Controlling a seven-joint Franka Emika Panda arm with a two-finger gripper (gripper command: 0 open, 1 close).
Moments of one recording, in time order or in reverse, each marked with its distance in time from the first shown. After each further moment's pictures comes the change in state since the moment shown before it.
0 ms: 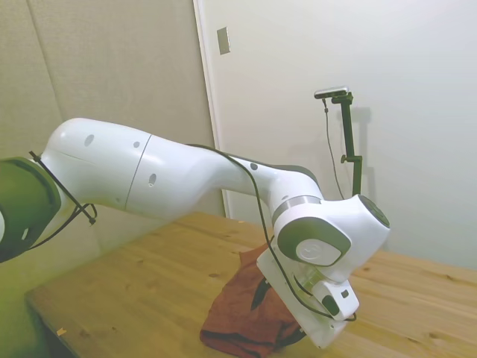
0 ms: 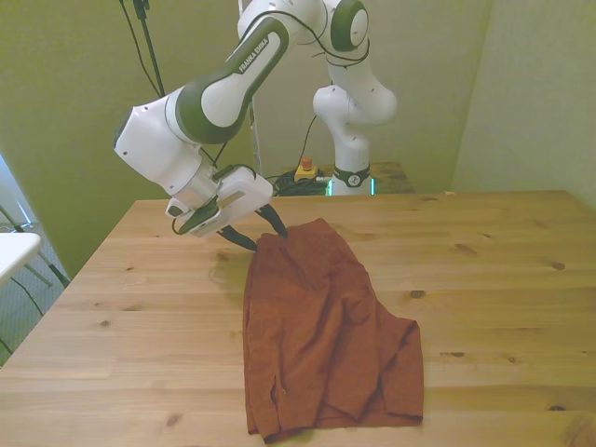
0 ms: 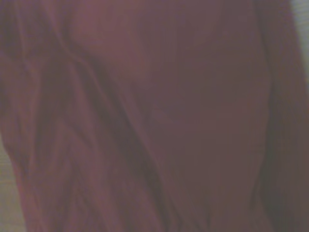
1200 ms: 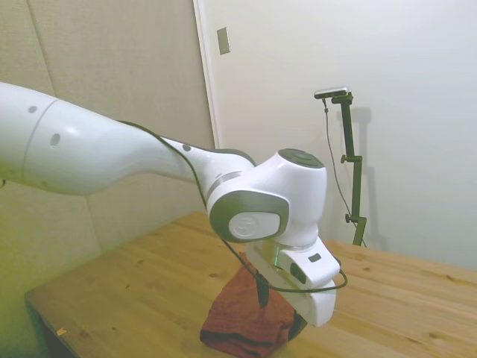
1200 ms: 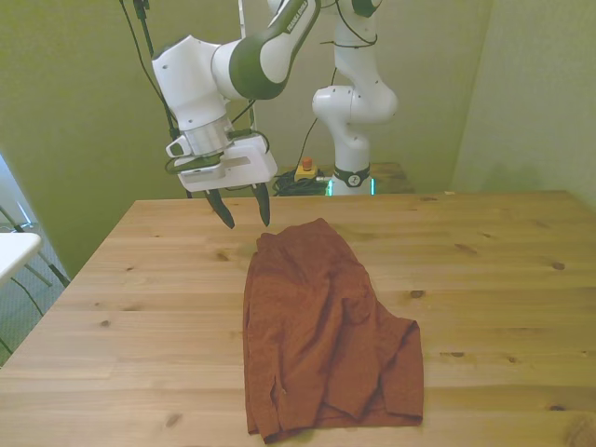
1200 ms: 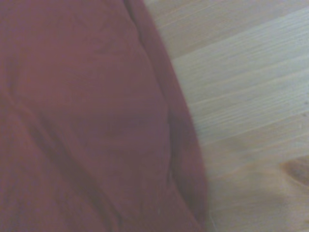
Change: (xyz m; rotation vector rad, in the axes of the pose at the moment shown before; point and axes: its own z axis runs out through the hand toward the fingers) arm -0.063 0.013 -0.040 -0.005 0.415 0.123
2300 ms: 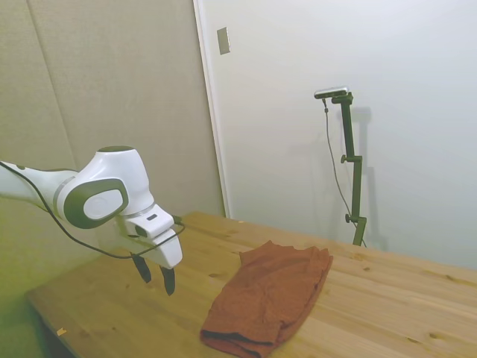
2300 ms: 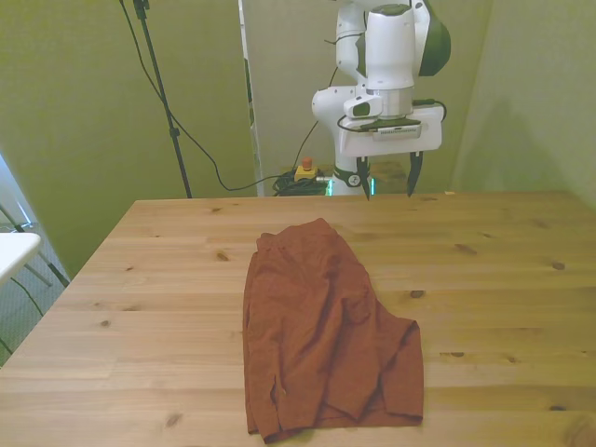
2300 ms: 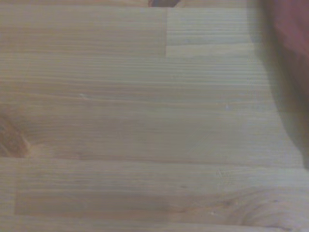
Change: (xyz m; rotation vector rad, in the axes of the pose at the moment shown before) arm -0.328 -0.072 0.064 -0.072 0.216 -0.369
